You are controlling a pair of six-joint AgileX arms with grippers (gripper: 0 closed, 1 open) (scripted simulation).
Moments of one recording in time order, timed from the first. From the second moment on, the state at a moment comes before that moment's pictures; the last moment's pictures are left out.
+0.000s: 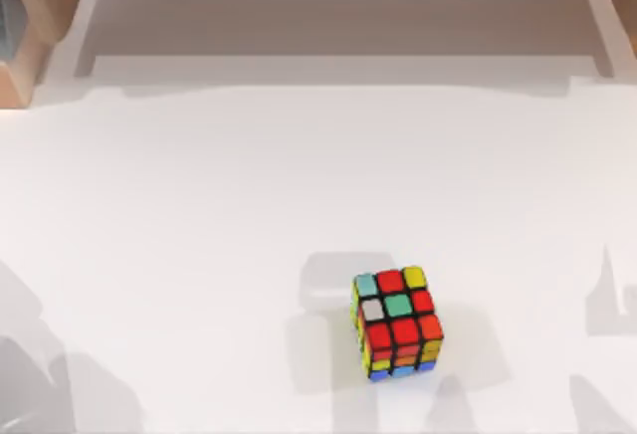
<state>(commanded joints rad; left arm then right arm) 0.41 1.28 0.65 -0.81 0.03 1.13 0.00 0.00 0.00 0.00 0.00 0.00</state>
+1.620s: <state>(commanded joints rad) -0.58 1.74 1.19 -0.98 0.00 -0.49 0.00 0.00 0.00 0.00 0.00 0.00</state>
